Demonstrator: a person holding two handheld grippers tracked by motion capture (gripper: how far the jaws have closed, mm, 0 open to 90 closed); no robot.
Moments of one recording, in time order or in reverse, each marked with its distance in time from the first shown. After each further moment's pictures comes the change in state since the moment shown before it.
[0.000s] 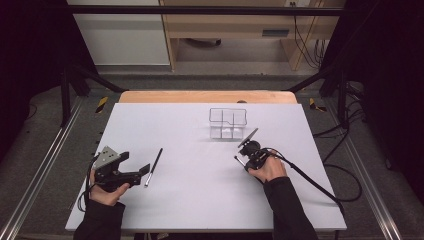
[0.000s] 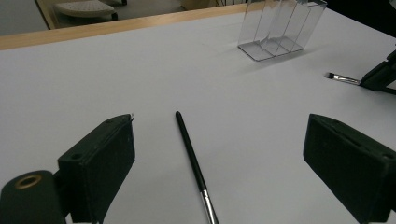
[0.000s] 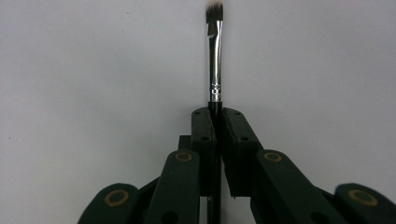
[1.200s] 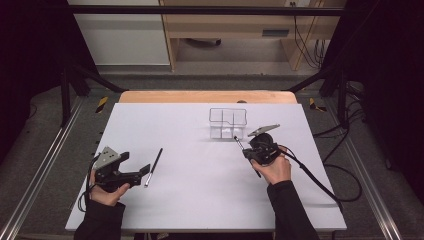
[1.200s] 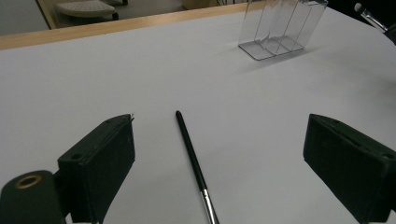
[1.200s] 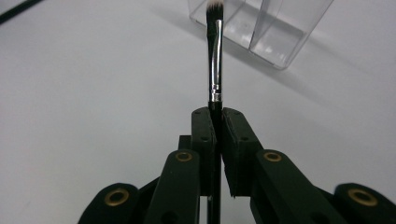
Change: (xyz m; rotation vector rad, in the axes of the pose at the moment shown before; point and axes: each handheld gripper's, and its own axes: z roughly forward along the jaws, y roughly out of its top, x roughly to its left) left arm -0.001 -0.001 0.001 0.001 0.004 0.001; right arm 0.002 -0.016 -0.057 -0.440 0.021 0.075
